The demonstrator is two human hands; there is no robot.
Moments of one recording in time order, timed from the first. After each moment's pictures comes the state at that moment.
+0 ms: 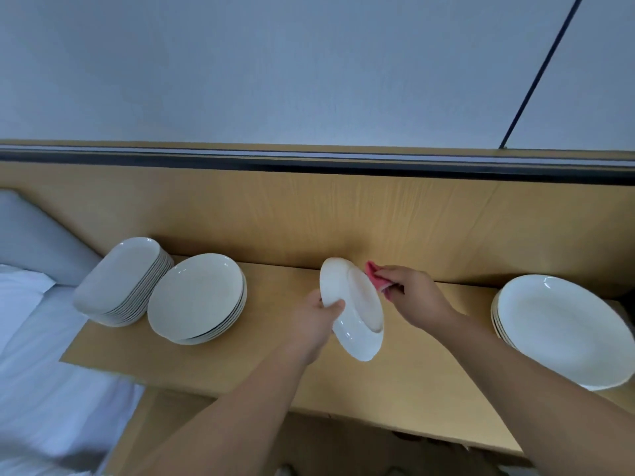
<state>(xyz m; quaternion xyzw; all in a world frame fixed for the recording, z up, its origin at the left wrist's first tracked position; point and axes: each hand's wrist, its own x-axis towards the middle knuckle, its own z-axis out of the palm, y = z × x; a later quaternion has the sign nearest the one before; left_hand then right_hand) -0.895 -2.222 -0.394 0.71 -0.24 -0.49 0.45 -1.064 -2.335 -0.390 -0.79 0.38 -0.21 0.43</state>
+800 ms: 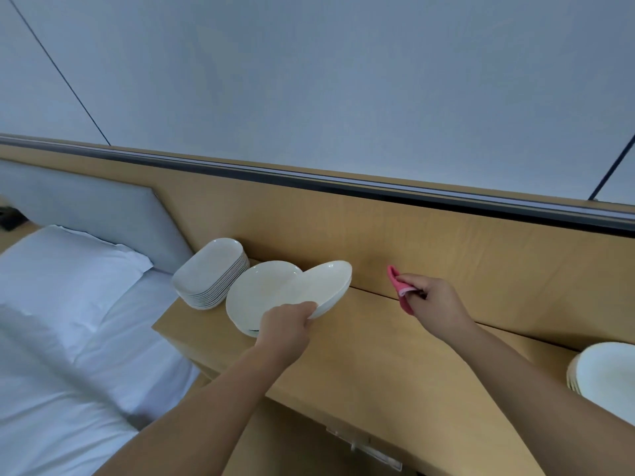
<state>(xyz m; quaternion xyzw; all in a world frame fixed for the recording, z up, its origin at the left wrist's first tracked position) -0.802 -2.134 -0.345 0.85 -0.51 -0.05 0.10 -0.998 -2.309 -0.342 -0.73 0.35 -0.24 0.53</state>
